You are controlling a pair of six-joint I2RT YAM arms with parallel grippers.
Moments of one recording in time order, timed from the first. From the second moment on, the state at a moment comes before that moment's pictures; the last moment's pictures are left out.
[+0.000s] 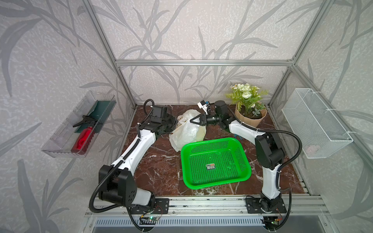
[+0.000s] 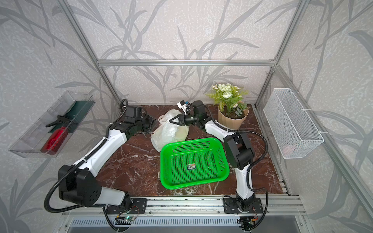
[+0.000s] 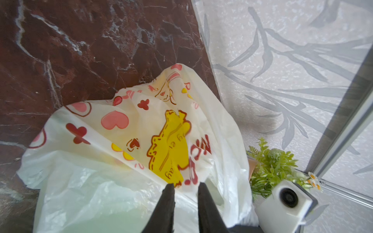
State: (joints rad) left arm -0.23 1.42 1.24 -0.51 0.18 -1.30; right arm 0.51 2.03 1.53 0.19 -1.03 0.80
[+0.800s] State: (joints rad) left arm -0.26 1.64 1.39 -0.51 0.31 -1.26; right arm 0.50 2.11 1.62 0.22 -1.08 0.84
